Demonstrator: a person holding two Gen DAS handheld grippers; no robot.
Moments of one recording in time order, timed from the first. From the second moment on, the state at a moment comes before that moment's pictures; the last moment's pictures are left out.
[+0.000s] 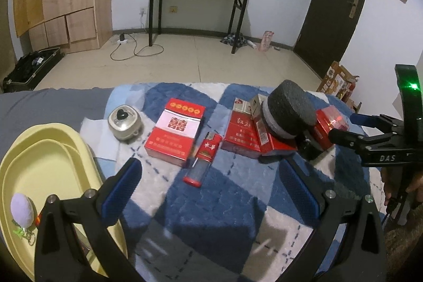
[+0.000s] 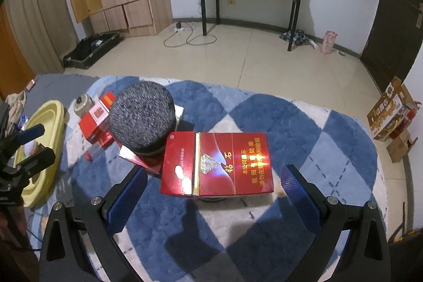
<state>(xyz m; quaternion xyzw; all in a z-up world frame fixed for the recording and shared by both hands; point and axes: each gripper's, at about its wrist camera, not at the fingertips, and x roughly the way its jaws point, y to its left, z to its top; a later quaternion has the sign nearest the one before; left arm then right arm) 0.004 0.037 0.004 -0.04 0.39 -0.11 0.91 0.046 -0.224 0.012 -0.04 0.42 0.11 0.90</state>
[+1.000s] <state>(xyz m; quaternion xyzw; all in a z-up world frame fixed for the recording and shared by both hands) 0.033 -0.107 -0.011 0.24 0.32 -0.18 0.90 0.077 -0.263 -0.029 0.02 0.43 0.12 0.89</state>
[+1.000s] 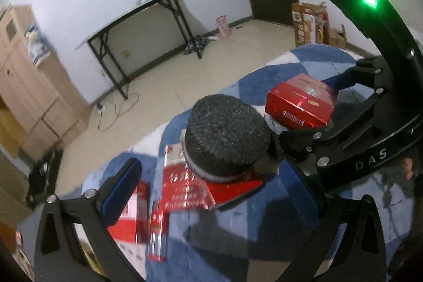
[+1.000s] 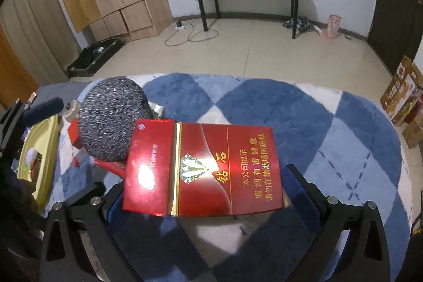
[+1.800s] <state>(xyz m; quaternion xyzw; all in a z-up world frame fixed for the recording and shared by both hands) 0.057 -0.130 -0.017 0.28 0.29 -0.20 0.89 0.079 -0.292 -0.027 0.10 0.41 0.15 0.89</state>
